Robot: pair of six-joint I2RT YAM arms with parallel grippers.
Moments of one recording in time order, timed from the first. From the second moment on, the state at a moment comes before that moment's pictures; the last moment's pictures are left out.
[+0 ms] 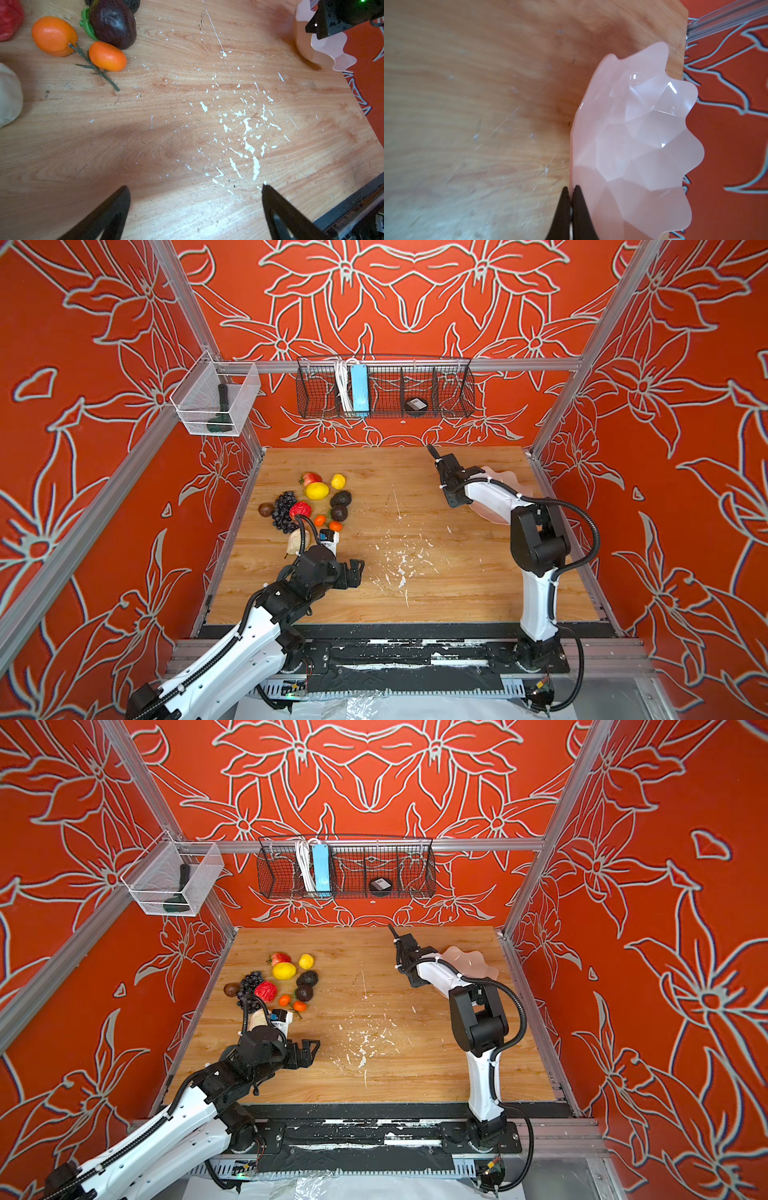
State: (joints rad) left arm -0.54 0.66 0.42 -0.44 -0.06 -0.54; right arm 0.39 2.03 1.59 -0.75 0.51 0.06
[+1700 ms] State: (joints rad) left arm -0.54 0.17 0.37 -0.71 -0.43 -0.65; right arm 1.13 1.77 1.39 -0.65 0.51 0.07
